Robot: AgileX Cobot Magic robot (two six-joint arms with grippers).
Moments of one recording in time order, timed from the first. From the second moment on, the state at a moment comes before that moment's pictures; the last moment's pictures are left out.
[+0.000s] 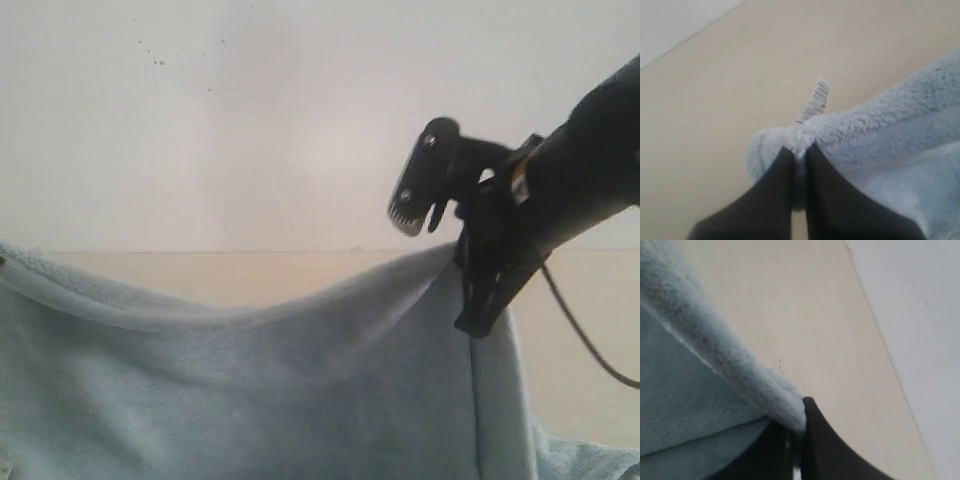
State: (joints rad) left arm -0.27 1.25 -1.10 0.32 0.87 0.10; right arm 0.52 1.52 -1.16 -0.37 0.60 -0.46
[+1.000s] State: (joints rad) left arm -0.08 1.77 -1.28 0.26 0.45 -0.11; right arm 0.39 2.15 -1.88 -0.31 0.71 -0.21
